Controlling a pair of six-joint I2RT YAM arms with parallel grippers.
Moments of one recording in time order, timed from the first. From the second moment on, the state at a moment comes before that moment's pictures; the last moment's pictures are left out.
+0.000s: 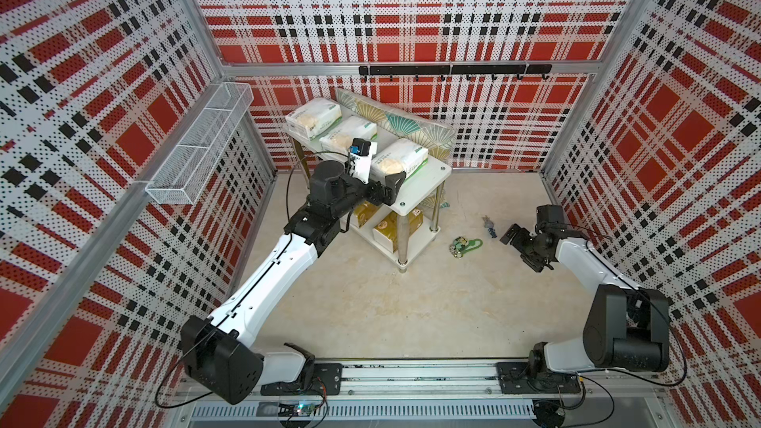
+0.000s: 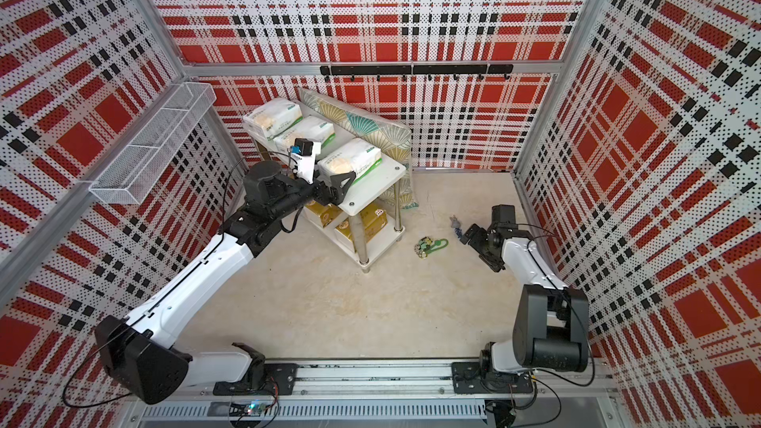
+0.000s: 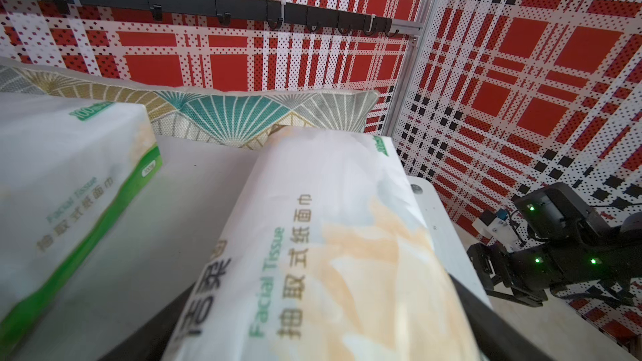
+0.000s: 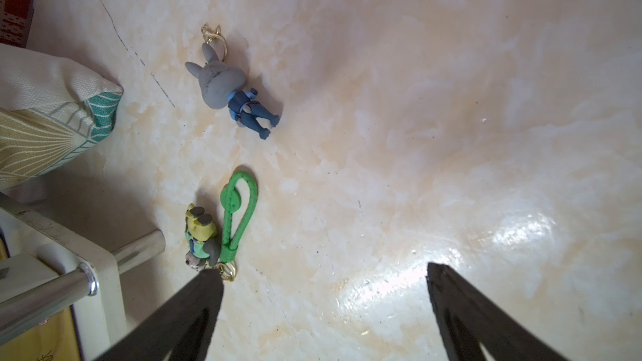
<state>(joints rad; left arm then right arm) -0.43 1.33 1.27 -0.05 0.28 -0.11 -0.11 1.44 0.92 -0.57 -0.19 0.63</state>
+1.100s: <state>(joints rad) -0.43 1.30 1.32 -0.08 0.31 -0.08 -0.09 1.45 0.92 -0.55 -0.21 0.63</state>
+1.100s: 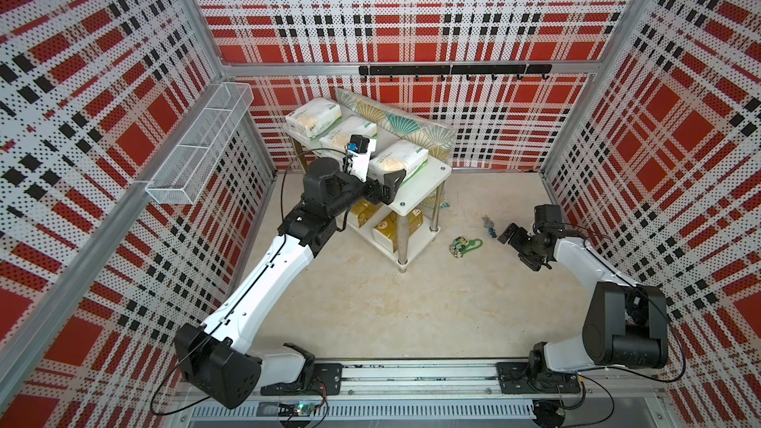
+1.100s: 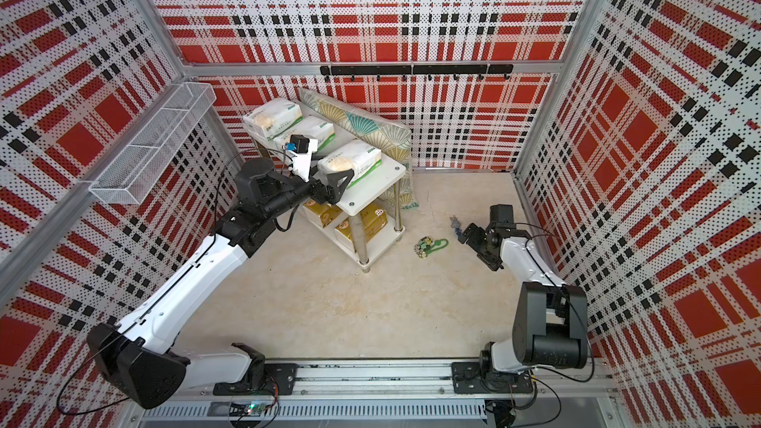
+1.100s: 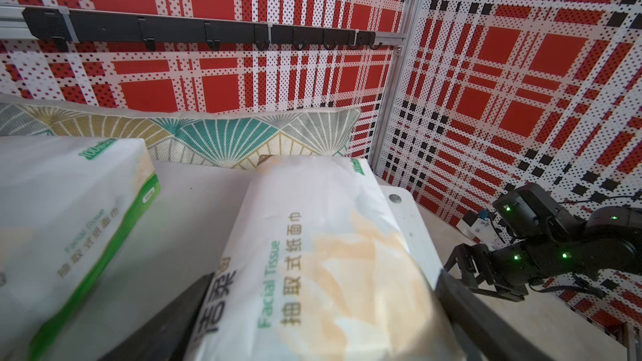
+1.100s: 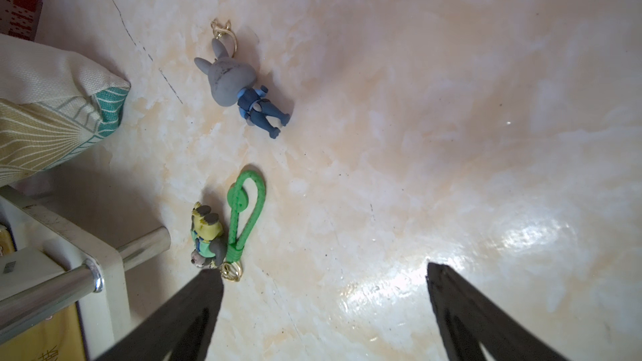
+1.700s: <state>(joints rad) -0.41 1.29 1.34 -0.09 0.31 -0.07 -0.09 1.45 0.91 -0.54 -0.21 0.63</state>
